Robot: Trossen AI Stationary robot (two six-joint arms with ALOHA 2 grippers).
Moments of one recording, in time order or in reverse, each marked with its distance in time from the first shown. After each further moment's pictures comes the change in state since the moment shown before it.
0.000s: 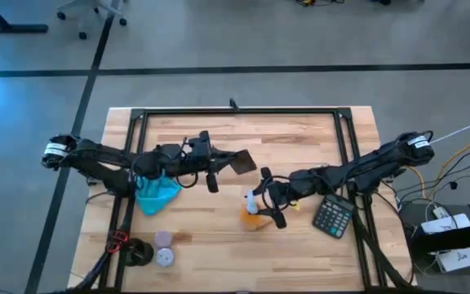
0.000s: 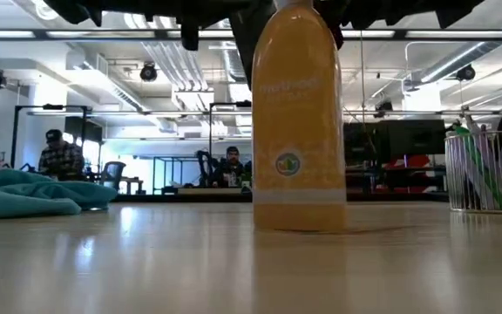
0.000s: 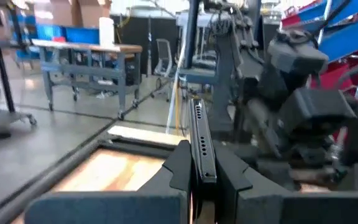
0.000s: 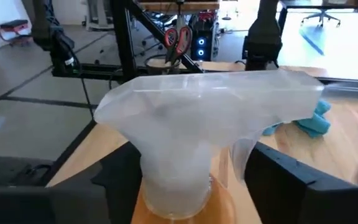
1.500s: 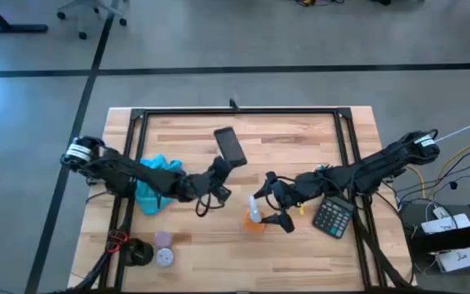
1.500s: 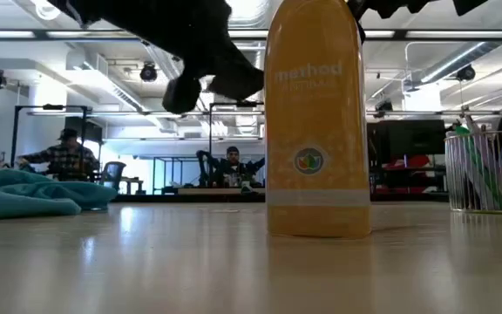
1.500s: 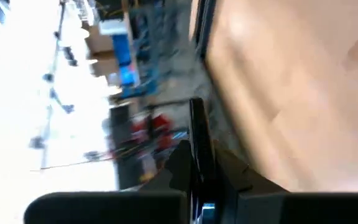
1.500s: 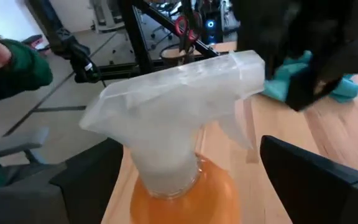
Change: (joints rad) left arm -0.195 0.297 0.078 -0.129 -0.645 1.628; right arm 0.040 -0.078 -0.003 -0.103 0.001 0.186
